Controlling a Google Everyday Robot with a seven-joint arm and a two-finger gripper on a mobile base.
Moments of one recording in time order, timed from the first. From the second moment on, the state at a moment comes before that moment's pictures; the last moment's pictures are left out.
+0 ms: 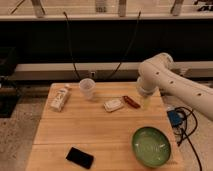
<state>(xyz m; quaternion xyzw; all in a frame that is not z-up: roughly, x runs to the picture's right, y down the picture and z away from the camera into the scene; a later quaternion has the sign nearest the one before) 0.184 0.054 0.755 -0.25 -0.04 -0.08 0.96</state>
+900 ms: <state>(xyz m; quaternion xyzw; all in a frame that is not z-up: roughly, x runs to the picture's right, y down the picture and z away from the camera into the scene) 0.135 0.063 0.816 -0.27 -0.06 -0.14 0.95</state>
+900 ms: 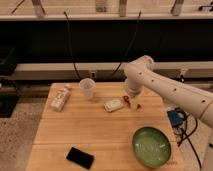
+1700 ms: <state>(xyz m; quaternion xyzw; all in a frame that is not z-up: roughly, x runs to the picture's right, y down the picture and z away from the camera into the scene) 0.113 0.077 0.860 -0.29 -0.07 -0.16 0.94</state>
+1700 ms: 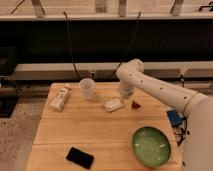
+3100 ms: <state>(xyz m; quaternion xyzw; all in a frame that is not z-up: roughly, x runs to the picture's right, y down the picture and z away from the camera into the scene) 0.068 0.110 0.902 -0.32 -0.06 -0.20 0.92</state>
